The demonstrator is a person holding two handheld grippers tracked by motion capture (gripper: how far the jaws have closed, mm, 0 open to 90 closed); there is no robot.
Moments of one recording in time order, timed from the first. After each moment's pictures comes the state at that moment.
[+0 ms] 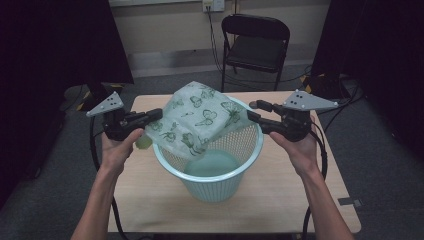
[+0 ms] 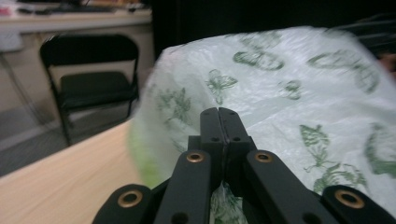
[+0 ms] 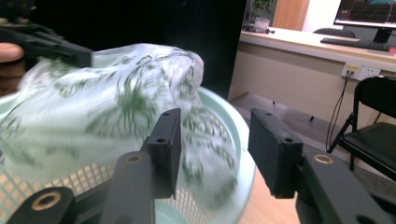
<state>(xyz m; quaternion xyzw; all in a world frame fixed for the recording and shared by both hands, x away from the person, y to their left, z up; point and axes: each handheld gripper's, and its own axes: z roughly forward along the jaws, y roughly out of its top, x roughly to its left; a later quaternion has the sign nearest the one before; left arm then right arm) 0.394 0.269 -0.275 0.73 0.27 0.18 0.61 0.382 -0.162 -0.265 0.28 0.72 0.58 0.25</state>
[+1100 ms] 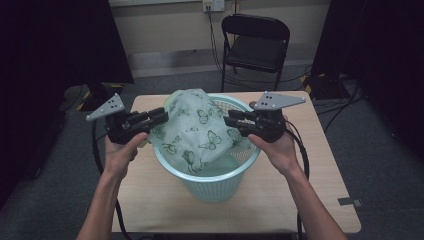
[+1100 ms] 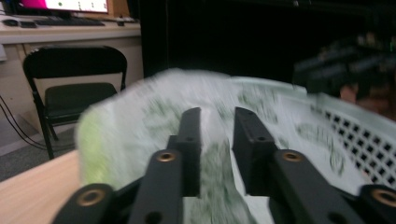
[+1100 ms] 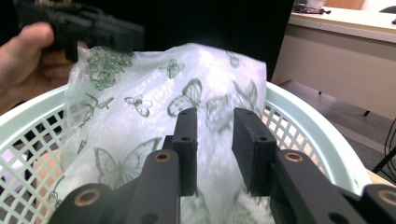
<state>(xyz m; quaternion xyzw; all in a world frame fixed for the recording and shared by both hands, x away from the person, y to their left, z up) 0.400 0.265 -0.275 0.71 0.28 0.15 0.63 0.387 -0.114 -0.270 0.24 0.76 0.57 0.17</state>
